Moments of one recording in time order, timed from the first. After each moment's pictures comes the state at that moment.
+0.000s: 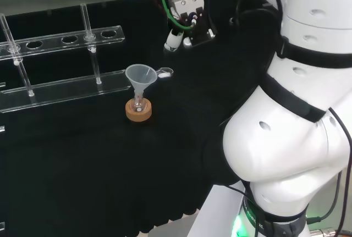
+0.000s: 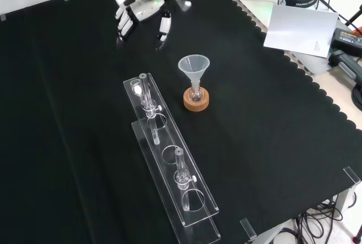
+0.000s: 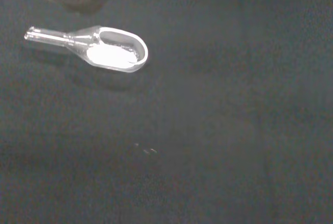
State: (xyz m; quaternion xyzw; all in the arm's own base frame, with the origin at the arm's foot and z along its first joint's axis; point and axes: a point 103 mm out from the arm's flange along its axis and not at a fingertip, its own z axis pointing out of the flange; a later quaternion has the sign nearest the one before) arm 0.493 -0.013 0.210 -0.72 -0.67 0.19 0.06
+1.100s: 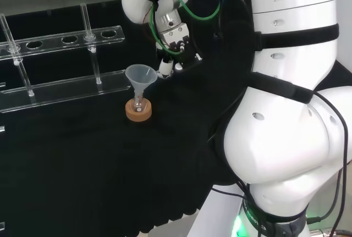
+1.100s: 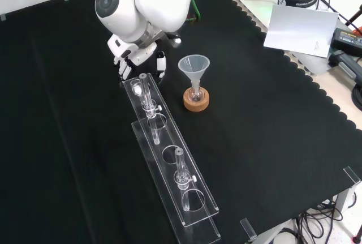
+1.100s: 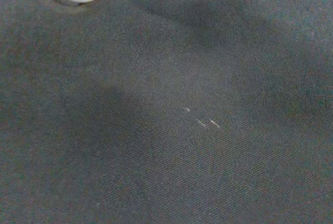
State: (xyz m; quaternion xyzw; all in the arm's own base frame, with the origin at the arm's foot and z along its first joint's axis) arm 0.530 0.002 0.101 -0.67 -0.70 0.24 0.07
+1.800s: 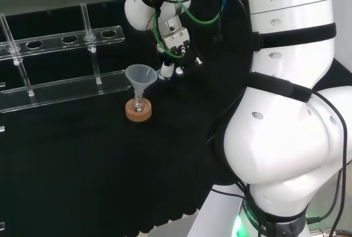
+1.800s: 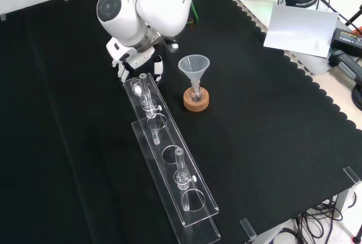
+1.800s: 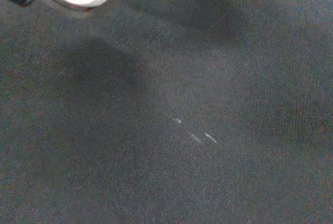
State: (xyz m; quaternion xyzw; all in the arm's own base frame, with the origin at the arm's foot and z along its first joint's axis) arm 0.540 -0.003 0.084 -0.67 -0.70 0.22 0.05
